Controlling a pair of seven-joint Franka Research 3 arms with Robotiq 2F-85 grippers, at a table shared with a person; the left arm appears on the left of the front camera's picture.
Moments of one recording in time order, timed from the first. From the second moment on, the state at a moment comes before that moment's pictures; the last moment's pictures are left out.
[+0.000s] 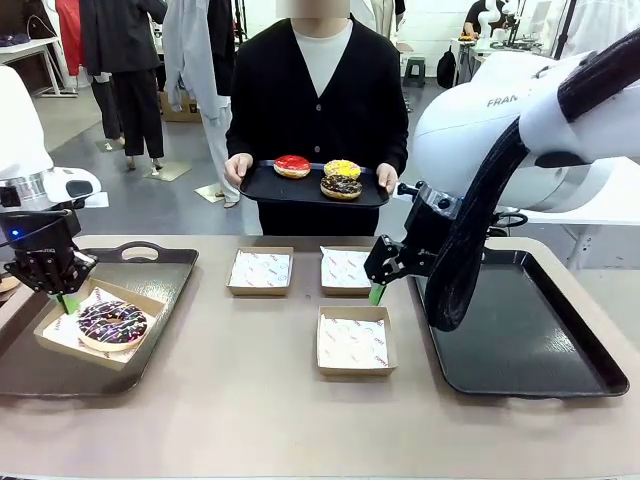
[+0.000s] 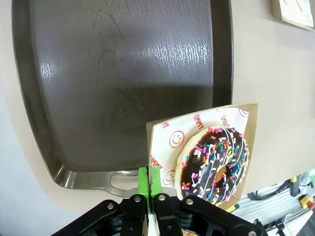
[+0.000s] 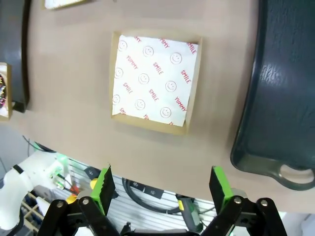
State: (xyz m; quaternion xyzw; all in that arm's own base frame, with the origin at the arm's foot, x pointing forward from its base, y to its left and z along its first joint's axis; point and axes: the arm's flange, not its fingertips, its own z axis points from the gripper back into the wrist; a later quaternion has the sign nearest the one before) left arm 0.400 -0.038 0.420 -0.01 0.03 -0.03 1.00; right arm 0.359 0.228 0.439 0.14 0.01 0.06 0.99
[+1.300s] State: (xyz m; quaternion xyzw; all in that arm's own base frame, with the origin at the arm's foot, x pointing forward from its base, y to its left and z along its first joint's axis) left arm 0.395 -0.034 0.420 -0.01 0.01 -0.02 1.00; right arm 0.361 0.240 0.403 0.07 0.00 0.05 1.00
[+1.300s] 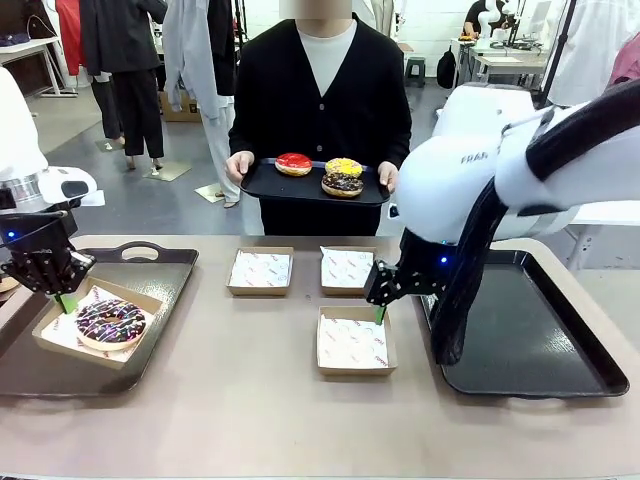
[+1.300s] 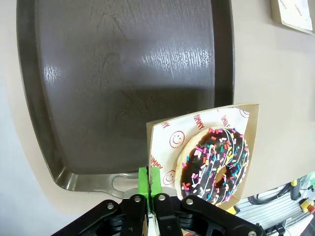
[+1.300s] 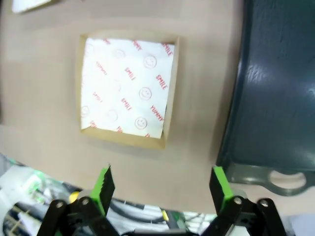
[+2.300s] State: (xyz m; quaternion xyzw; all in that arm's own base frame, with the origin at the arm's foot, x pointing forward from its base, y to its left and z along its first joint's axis) left arm 0.381 -0.018 0.392 -0.01 0.02 -0.01 1.00; right arm 0.380 0.271 0.330 0.02 -0.01 0.03 1.00
